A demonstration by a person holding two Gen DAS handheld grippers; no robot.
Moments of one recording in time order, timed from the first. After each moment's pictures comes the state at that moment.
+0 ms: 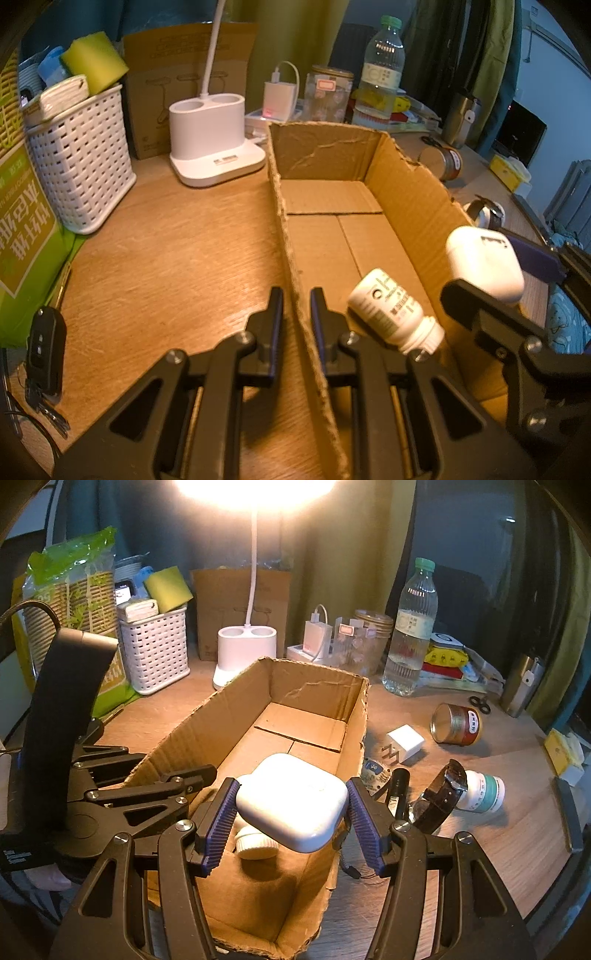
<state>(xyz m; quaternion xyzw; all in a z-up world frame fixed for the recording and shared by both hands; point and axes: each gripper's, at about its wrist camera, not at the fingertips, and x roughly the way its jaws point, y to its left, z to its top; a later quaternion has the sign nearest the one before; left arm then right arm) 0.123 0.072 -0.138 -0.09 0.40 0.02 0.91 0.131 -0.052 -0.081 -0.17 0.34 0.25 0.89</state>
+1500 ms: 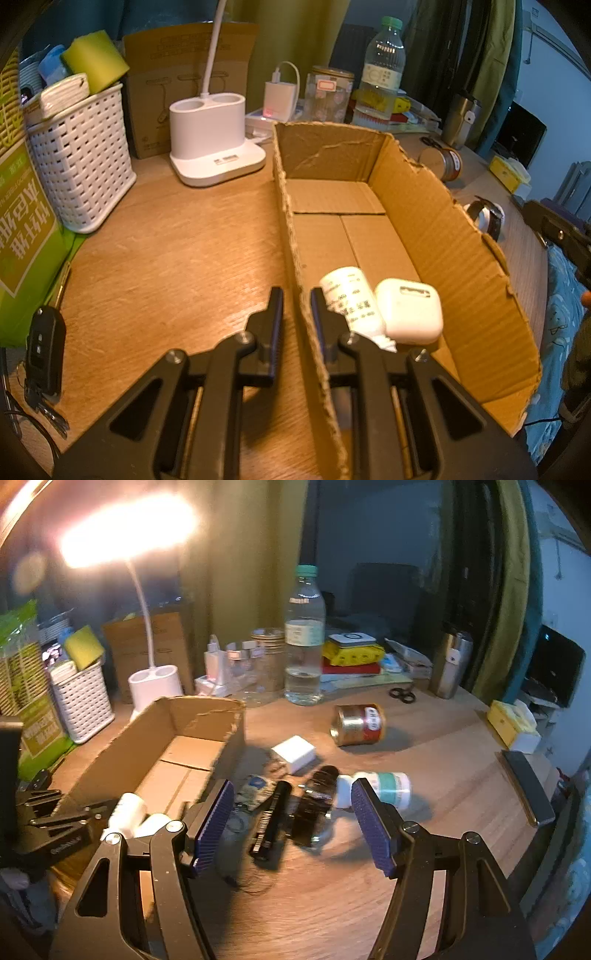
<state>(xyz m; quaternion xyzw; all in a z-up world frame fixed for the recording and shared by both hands) 0.123 0.073 -0.139 -0.09 0.40 0.02 0.91 0.167 -0.142 -0.055 -0.10 0.31 0.15 0.93</state>
